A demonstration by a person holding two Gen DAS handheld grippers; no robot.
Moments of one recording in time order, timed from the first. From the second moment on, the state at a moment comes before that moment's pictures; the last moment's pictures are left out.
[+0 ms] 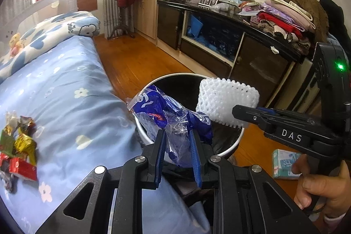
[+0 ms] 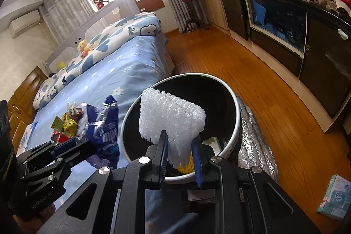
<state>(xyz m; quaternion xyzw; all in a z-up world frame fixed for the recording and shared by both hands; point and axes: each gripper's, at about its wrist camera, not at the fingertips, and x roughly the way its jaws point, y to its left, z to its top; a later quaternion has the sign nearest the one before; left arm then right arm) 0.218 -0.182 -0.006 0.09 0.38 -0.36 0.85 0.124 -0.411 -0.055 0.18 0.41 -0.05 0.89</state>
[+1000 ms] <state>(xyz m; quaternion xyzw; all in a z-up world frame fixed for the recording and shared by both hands) 0.227 -0.206 -0.017 0.09 0.40 -0.34 0.84 0.139 -0.441 -0.067 0.21 0.43 -0.06 0.87</state>
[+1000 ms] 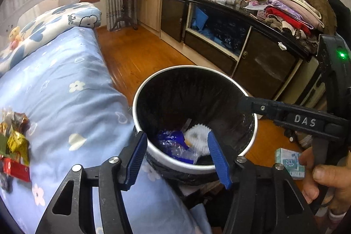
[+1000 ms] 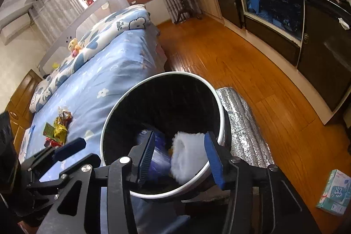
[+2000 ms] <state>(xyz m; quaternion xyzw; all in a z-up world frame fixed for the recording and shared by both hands) 0.156 -0.012 -0.024 -0.03 0.42 -0.16 0.89 0.143 -0.290 -0.063 0.19 0.41 0.09 0.89</state>
